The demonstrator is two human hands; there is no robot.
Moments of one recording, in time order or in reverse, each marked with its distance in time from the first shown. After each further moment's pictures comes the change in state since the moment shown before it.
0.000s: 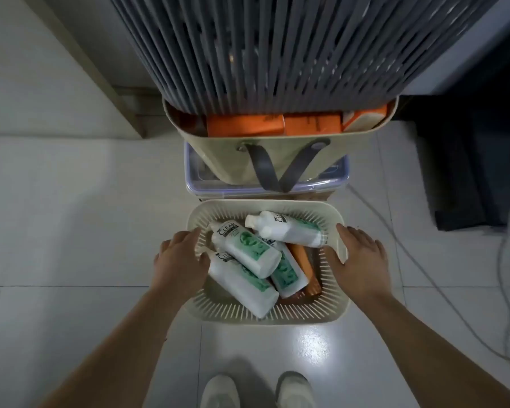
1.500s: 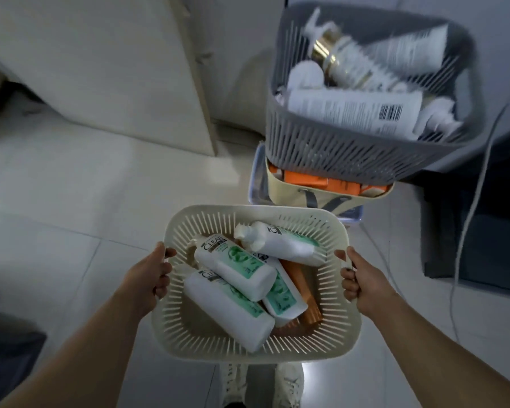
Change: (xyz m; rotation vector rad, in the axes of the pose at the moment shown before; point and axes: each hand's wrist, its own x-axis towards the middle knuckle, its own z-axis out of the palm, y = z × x) left_hand -0.179 -0.098 -0.186 -1.413 -0.016 -0.654; right_hand -0.093 -0.118 -0.180 1.205 -0.463 0.659
